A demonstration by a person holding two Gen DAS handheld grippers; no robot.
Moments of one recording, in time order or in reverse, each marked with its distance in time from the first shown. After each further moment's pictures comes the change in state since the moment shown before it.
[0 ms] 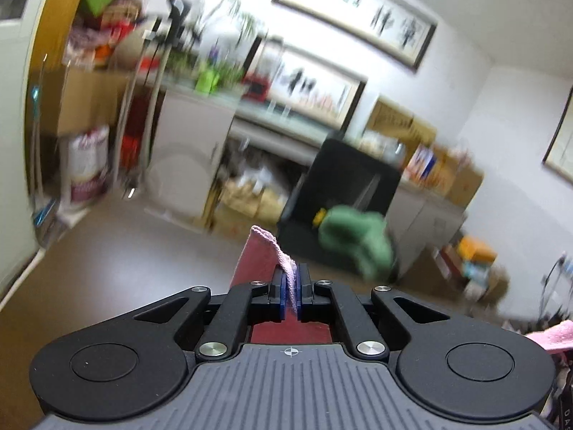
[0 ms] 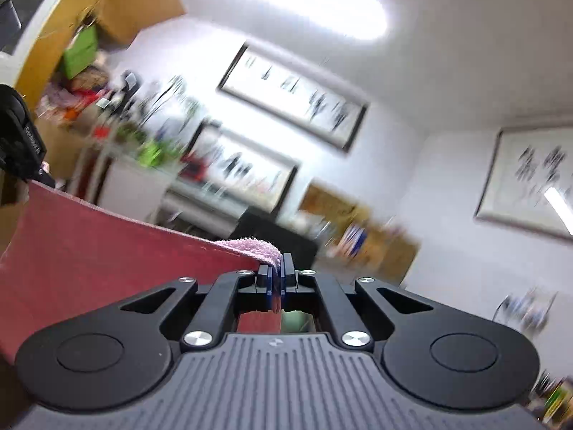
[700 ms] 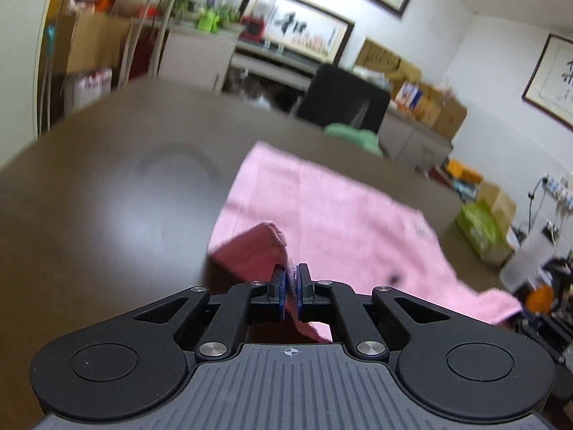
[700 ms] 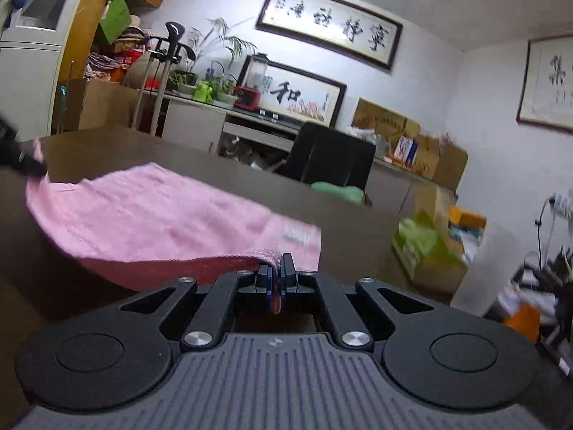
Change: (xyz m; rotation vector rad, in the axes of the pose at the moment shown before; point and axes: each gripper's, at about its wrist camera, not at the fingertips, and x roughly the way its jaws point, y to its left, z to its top) left arm -0.121 0.068 -0.245 0.034 0.213 -0.011; right arm -0.138 0.035 -0.180 0.107 0.320 0.243
